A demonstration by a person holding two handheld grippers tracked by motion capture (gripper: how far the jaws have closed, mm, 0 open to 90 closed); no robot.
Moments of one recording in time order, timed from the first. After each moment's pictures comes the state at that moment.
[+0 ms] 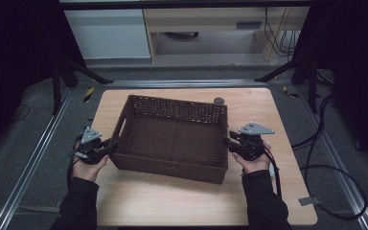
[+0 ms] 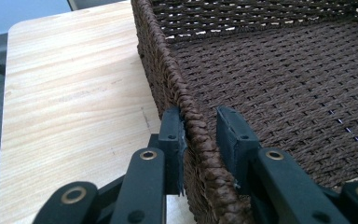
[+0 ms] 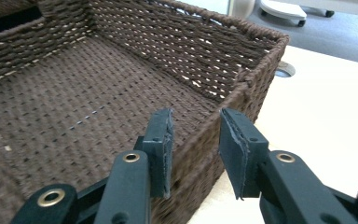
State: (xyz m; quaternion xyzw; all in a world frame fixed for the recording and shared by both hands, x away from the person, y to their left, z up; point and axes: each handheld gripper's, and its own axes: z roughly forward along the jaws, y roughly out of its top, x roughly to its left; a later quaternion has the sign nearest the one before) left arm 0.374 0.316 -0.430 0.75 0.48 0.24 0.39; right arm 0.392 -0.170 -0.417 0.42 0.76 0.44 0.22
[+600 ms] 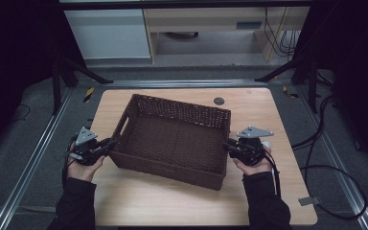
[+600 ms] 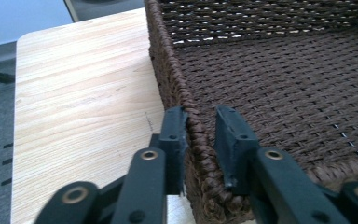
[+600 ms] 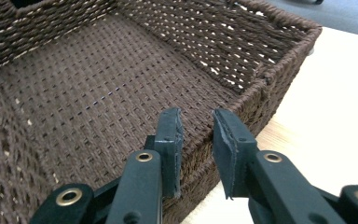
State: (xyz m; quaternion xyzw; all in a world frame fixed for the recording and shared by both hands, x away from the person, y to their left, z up) left arm 0.366 0.322 -0.421 0.75 0.48 0.25 0.39; right arm 0.375 -0.168 -0.408 0.42 0.78 0.42 0.19
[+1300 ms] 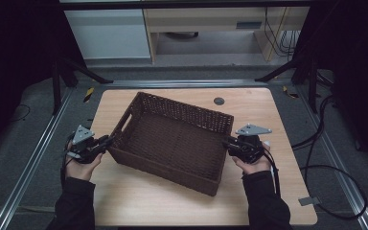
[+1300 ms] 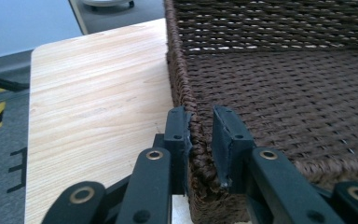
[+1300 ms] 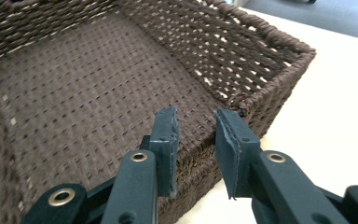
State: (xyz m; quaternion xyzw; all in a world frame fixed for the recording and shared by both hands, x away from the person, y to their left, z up) left arm 0.369 0.328 -0.418 0.74 0.48 0.27 0.40; right arm 0.380 -0.166 -0.407 0.42 0.79 0.41 0.20
